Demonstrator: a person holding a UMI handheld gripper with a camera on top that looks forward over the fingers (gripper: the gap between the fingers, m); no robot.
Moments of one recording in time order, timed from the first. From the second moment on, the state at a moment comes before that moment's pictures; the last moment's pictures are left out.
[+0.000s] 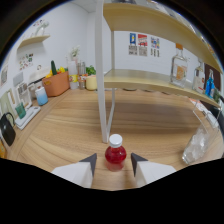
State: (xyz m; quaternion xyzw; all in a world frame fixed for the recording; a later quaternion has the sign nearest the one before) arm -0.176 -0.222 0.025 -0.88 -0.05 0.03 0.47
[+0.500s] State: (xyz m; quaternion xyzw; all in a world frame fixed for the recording) arm -0.062 -0.281 0.201 -0.82 -0.06 0.04 0.57
